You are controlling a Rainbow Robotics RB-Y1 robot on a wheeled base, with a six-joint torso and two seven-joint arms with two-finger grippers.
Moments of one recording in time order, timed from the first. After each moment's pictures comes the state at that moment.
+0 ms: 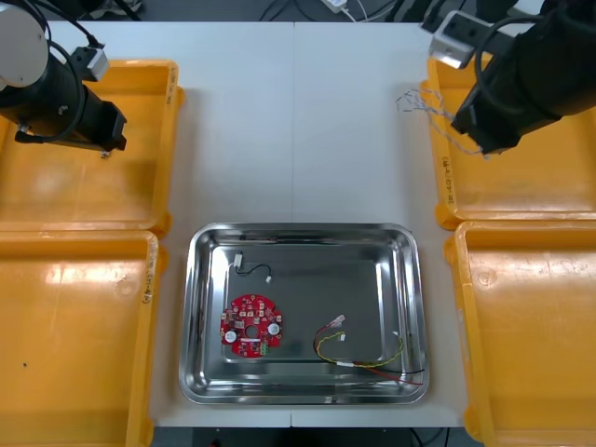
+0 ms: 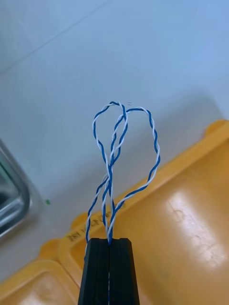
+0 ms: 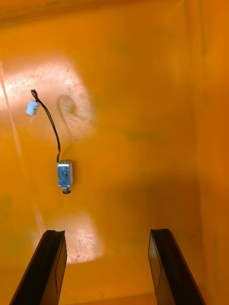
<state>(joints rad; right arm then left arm) -0.80 -0.60 0.01 -1.94 -0.85 1.92 1.97 -0.79 0.72 -0.13 -1.45 0.68 1.59 -1.45</state>
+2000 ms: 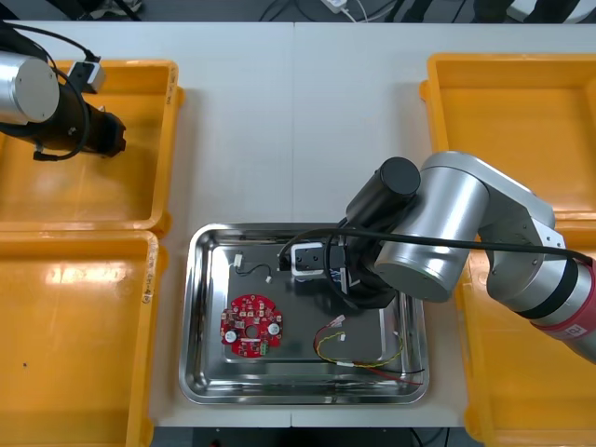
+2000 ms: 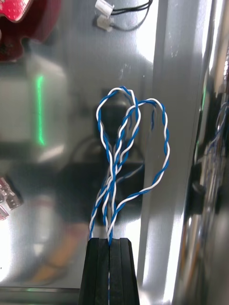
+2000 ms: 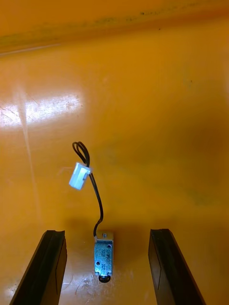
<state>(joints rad) -0.64 -0.57 0.74 -1.99 -0.63 1.58 2.12 -0.78 0.72 -0.19 -1.21 0.68 1.23 -1.54</state>
